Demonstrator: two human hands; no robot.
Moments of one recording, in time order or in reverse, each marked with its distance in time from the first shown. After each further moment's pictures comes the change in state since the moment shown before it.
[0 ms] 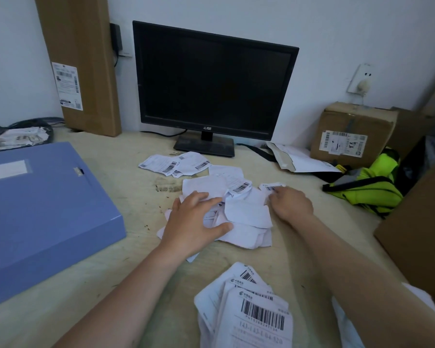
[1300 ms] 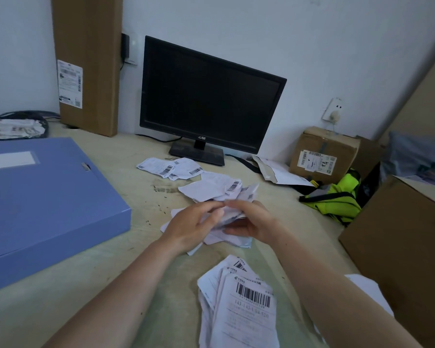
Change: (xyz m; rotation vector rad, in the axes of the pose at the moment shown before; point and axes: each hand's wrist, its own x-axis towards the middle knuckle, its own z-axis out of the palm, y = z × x) left_hand -0.013 0.007 -0.018 -0.391 -0.122 0.148; right_hand -0.096 -0.078 -0.037 1.179 -0.431 0.214
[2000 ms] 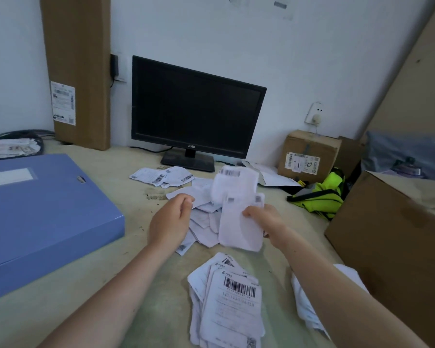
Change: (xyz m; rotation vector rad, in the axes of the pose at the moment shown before) left_hand -0.001 0.004 -0.004 0.187 0.408 -0.167; right_hand -0.035 0.002 -0.044 -0.159 0.259 -0.099
